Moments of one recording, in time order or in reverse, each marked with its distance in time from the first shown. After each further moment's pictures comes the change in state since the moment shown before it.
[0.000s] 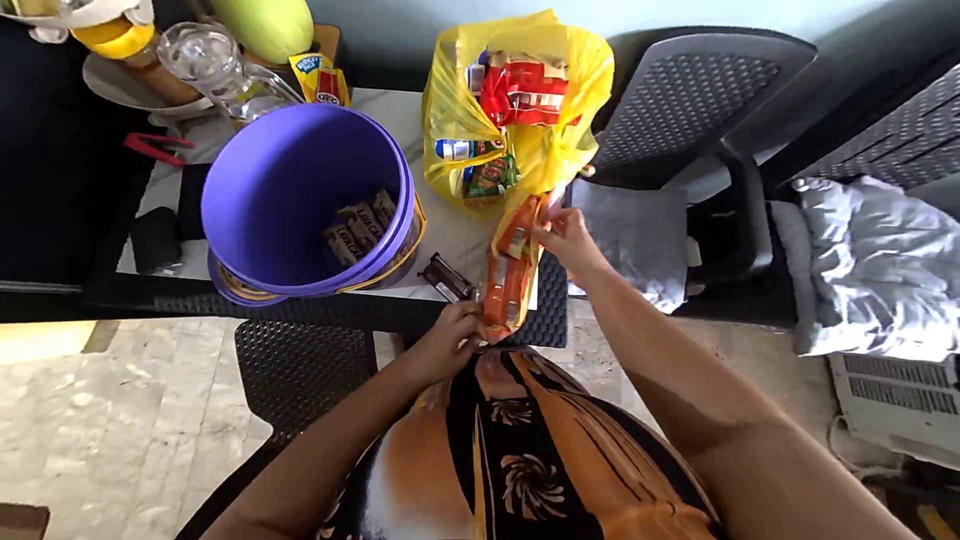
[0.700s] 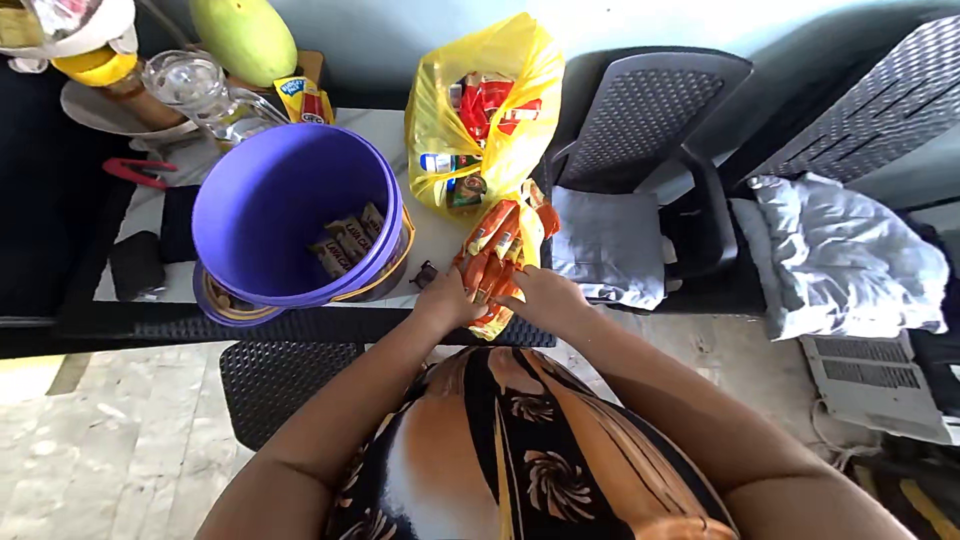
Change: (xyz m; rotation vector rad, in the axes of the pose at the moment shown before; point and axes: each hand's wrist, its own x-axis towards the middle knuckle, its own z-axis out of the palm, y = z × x) left_hand 0.087 0.044 -0.027 0.410 -0.192 -0.779; right_hand -0.077 -0.044 0.028 -1.148 -0.439 0.071
